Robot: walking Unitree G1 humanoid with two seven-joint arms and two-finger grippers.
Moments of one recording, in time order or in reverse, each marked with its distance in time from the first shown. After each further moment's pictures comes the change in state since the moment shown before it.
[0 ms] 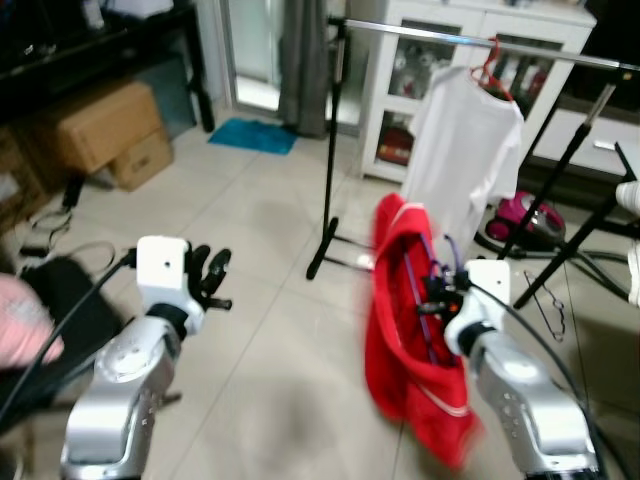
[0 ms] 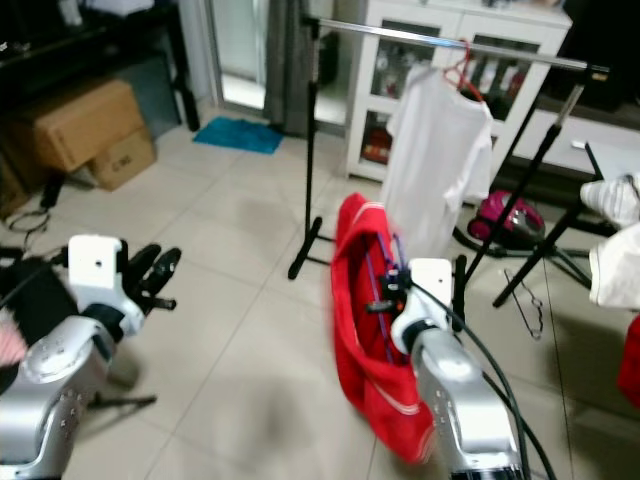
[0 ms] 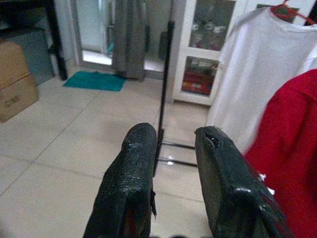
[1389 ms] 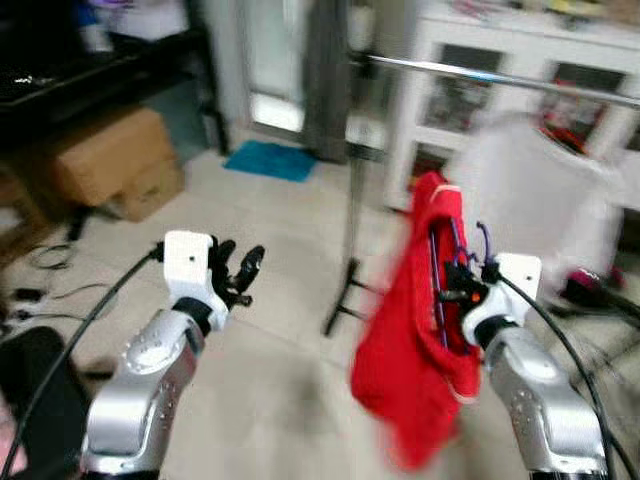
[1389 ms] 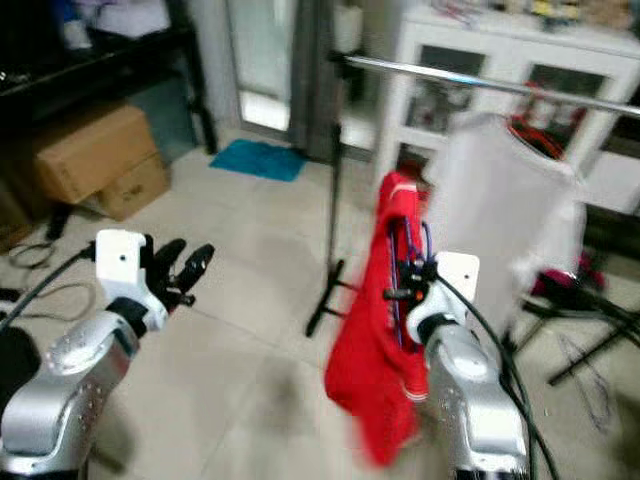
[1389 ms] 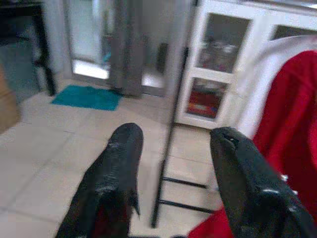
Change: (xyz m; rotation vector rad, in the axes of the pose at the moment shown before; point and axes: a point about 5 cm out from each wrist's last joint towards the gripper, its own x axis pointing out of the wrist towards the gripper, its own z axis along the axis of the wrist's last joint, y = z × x) left arm 0.005 -0.012 0.003 -0.032 -0.005 -0.069; right arm 0.000 0.002 0.011 0.087 -0.114 -0.007
